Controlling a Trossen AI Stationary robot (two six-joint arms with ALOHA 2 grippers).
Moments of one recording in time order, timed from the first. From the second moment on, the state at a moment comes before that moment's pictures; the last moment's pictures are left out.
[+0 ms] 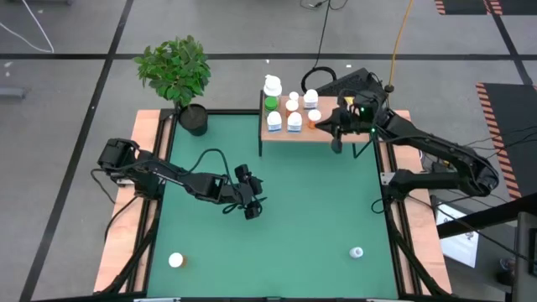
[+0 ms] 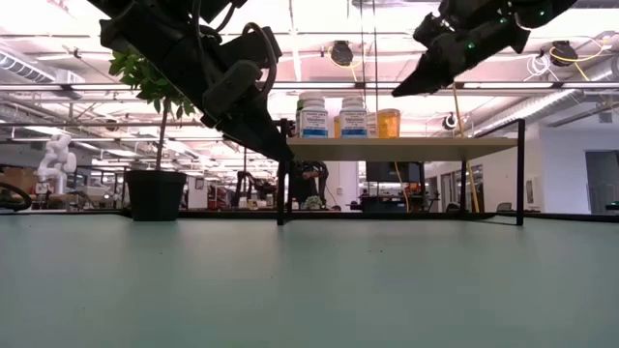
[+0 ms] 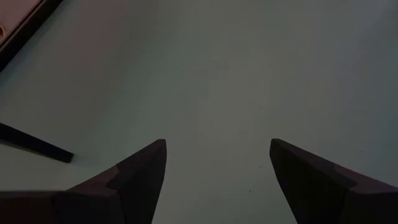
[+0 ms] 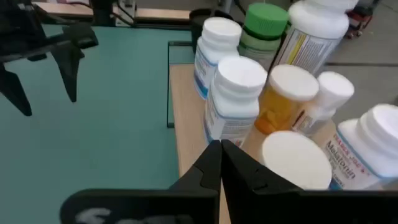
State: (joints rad) left arm -0.19 1.64 0.88 0.00 -0.41 -0.17; right arm -0.67 1.07 0.80 -0.21 -0.39 -0.34
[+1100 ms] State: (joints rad) left arm -0.33 1.56 0.88 -0.23 -0.69 -0.48; right arm -0.73 1.19 0.66 0.05 -0.34 -0.41
